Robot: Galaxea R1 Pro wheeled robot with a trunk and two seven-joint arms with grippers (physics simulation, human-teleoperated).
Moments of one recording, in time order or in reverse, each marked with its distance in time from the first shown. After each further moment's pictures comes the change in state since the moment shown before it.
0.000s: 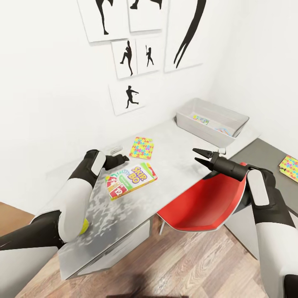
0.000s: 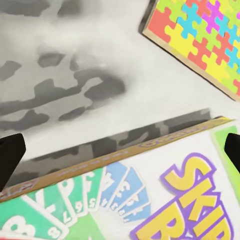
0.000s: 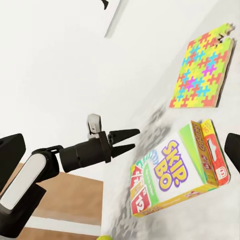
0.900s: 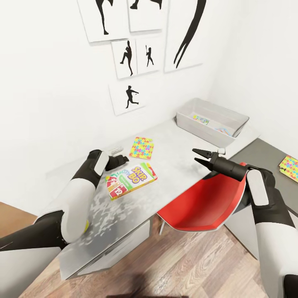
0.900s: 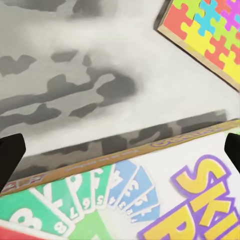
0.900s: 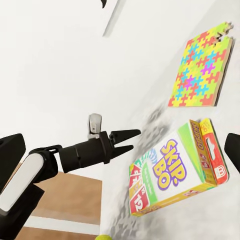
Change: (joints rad) left arm 0.000 -0.026 0.009 0.002 0.002 -0.019 0.097; right arm 0.000 0.001 0.003 0.000 0.003 0.000 -0.005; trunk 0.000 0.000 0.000
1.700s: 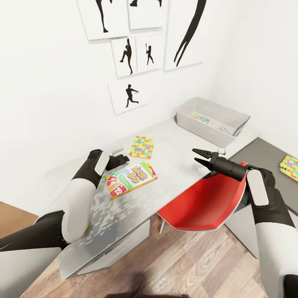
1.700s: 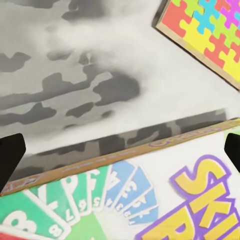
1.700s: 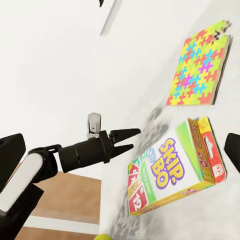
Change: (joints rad) left arm 0.000 -0.005 -0.001 -0.005 -0.001 -0.002 -0.001; right arm 0.000 0.000 0.000 0.000 0.000 0.000 0.000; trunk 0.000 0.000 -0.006
